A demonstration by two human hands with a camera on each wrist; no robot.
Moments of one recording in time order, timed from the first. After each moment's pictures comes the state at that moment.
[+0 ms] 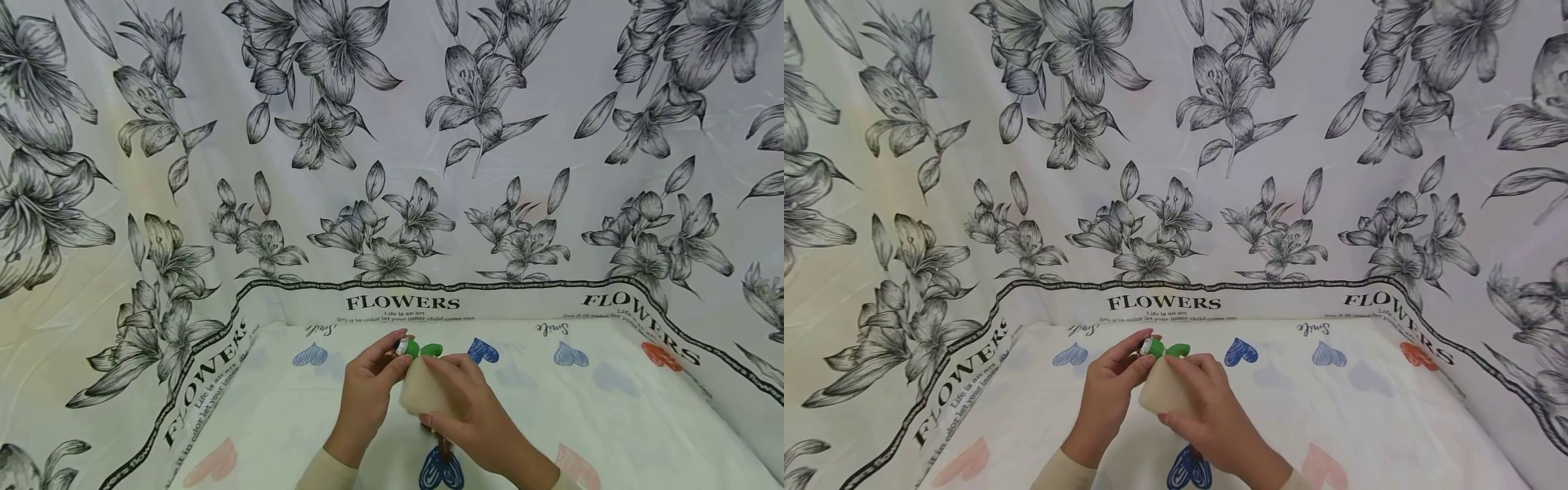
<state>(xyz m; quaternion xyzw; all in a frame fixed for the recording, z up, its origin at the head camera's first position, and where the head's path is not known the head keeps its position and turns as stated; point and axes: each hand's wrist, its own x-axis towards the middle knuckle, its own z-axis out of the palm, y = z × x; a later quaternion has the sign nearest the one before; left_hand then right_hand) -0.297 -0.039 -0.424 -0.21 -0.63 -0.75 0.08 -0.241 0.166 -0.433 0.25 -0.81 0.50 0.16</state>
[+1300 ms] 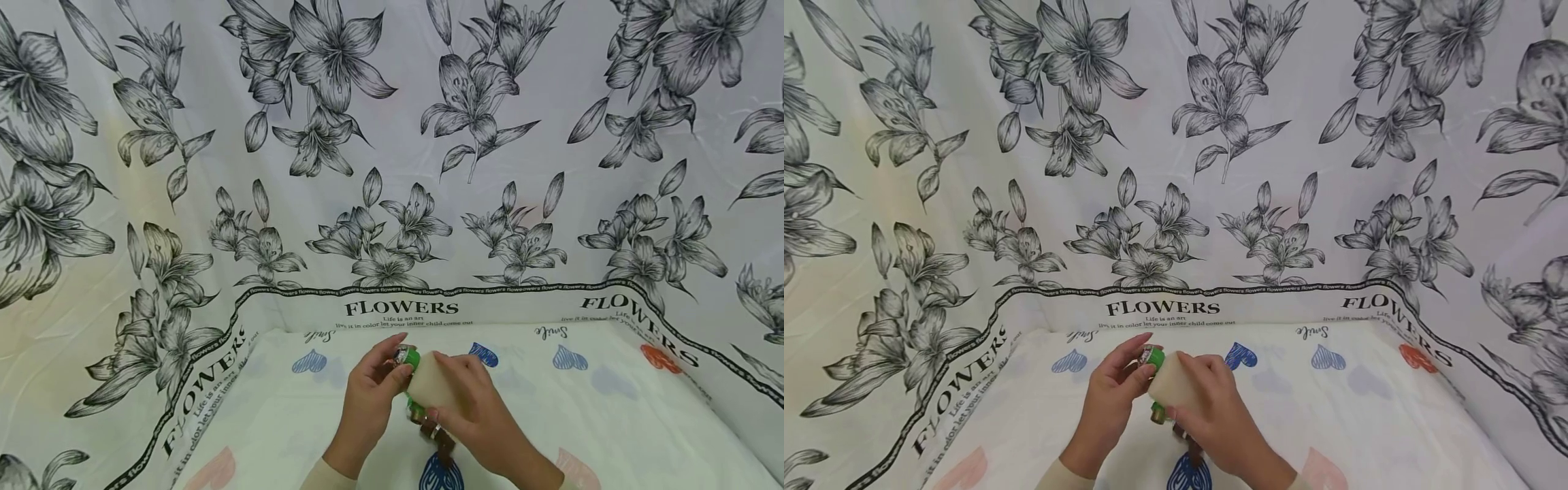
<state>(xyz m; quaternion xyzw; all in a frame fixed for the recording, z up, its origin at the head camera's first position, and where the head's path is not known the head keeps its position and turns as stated) -0.291 -0.038 -0.424 -0.23 -0.64 -0.73 0.06 -0.241 0.173 -0.433 0.22 -0.82 0.51 0.17</state>
